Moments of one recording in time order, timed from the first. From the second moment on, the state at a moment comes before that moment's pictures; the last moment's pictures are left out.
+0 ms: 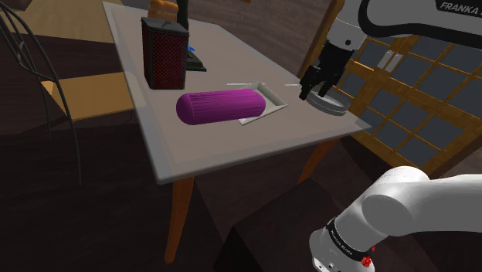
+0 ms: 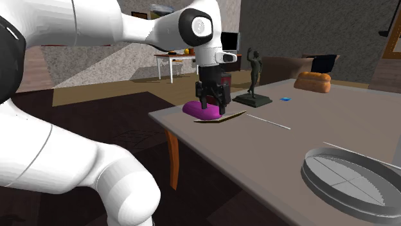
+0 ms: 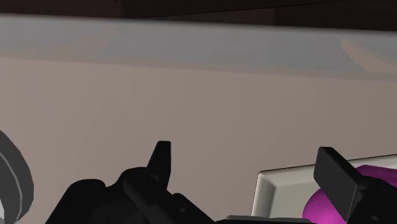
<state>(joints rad) -0.02 -0.74 0.04 -2.36 -0.05 1.68 0.12</state>
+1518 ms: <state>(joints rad) 0.04 -0.39 -0.18 -2.27 0.30 2.01 -0.07</state>
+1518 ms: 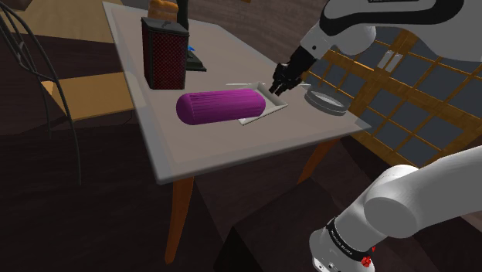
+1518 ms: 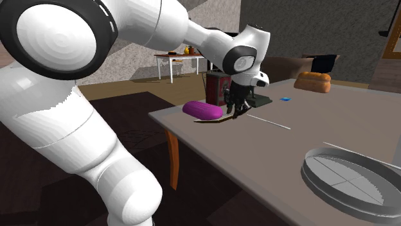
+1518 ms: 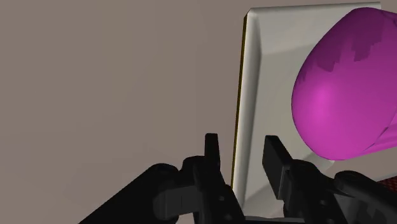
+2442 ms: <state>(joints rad) 0.04 -0.40 -0.18 -2.22 0.29 1.95 -0.05</state>
